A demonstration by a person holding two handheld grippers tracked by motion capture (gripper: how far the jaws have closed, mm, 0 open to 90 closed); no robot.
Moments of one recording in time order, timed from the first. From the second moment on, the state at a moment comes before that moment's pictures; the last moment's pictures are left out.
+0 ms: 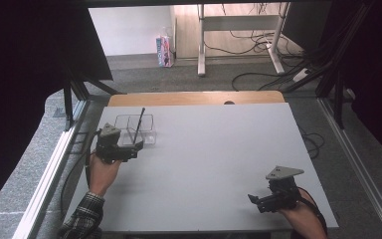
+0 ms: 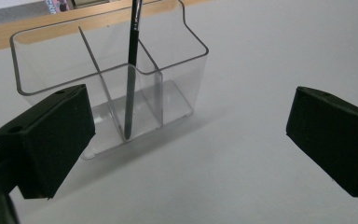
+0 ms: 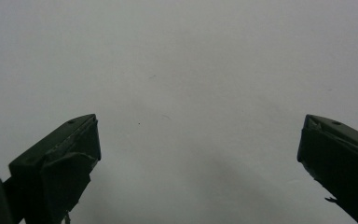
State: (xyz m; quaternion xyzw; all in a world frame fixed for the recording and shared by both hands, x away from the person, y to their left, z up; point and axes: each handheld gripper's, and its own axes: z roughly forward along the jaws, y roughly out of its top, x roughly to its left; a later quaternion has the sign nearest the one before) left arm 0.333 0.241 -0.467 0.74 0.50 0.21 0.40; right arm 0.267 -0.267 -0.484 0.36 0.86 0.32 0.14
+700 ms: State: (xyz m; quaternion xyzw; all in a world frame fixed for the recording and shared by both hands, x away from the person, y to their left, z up) left arm 0.314 0.242 -0.471 0.75 0.49 0.20 0.41; right arm 0.267 -0.268 -0.482 0.37 0.86 0.32 0.14
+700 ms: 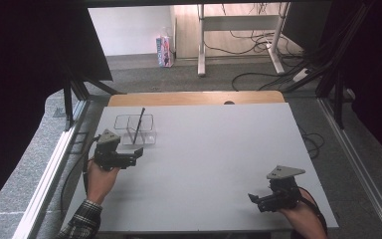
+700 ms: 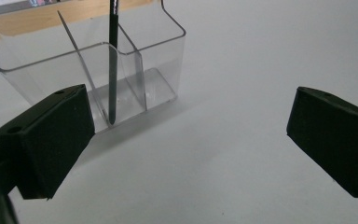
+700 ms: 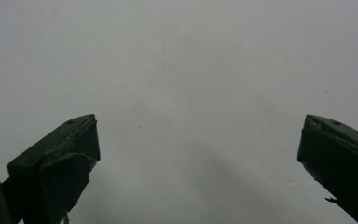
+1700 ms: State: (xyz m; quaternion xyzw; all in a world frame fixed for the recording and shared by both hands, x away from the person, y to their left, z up) left arm 0.277 0.247 -0.471 0.75 0.48 0.18 0.42; right arm 0.267 -0.268 -0.481 0.37 0.86 0.33 0.15
